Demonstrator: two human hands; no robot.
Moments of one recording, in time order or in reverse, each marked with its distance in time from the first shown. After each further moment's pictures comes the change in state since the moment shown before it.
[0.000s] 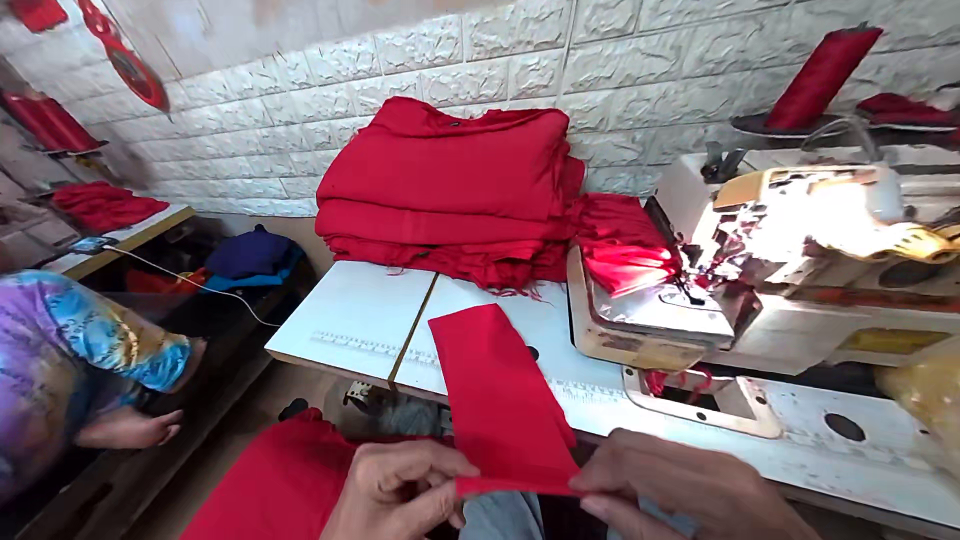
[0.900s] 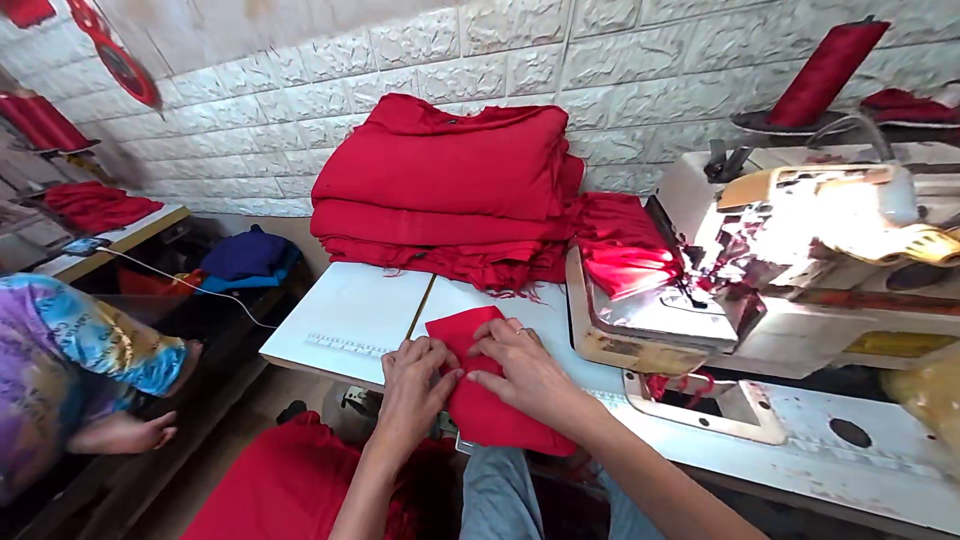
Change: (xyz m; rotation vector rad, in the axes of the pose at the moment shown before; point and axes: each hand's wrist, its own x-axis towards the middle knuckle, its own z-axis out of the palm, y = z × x) left_hand 0.070 -0.084 -0.003 0.745 0.163 -0.118; right_hand 0.103 0.094 0.071 -0.217 -0.142 0.228
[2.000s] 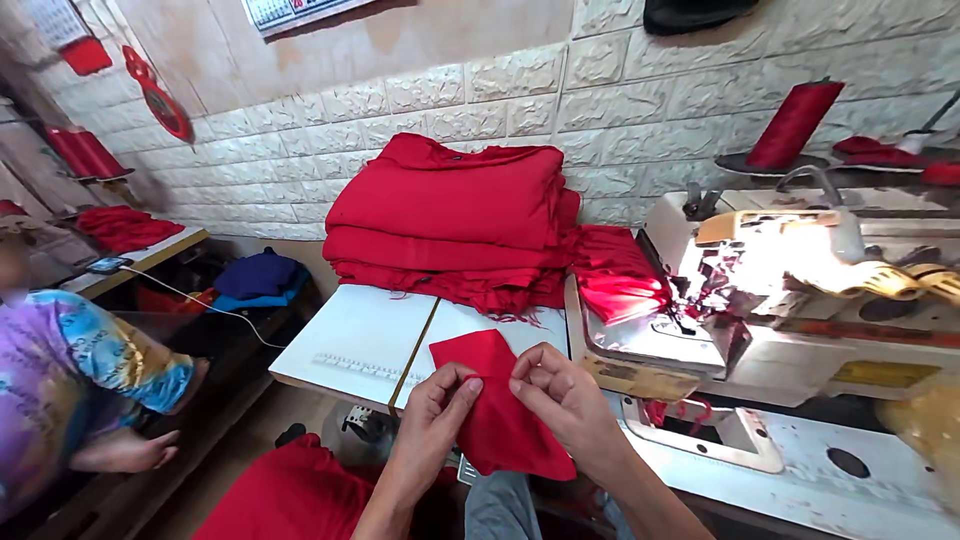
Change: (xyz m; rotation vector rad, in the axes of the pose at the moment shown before) left_hand 0.000 0.044 -0.007 -0.844 0.025 -0.046; right_hand -0.039 -0.015 -0.013 0.769 0.382 -0.066
